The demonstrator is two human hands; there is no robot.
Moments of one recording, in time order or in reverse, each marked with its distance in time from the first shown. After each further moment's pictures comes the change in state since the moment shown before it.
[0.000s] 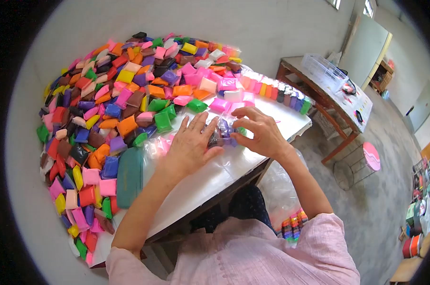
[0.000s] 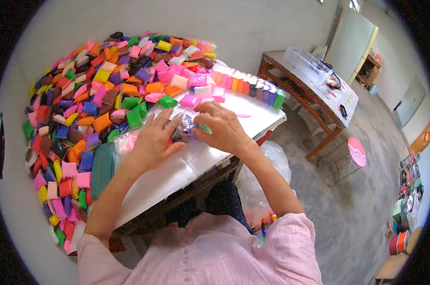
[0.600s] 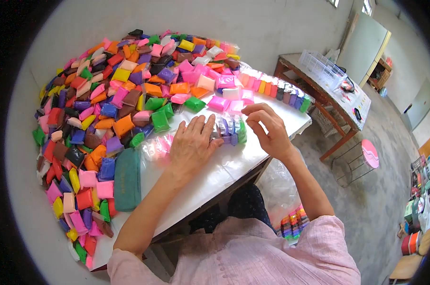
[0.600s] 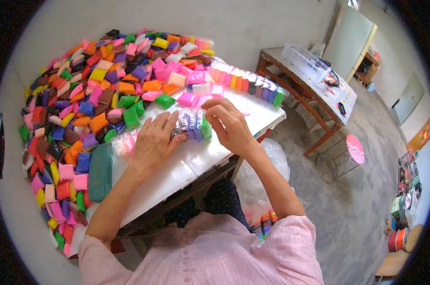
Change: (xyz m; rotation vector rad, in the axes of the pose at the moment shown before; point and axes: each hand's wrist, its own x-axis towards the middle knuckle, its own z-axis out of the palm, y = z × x) left_hand 0.005 0.013 0.012 0.059 0.092 -0.110; right_hand -0.011 0.009 -0.003 0.146 0.206 0.002
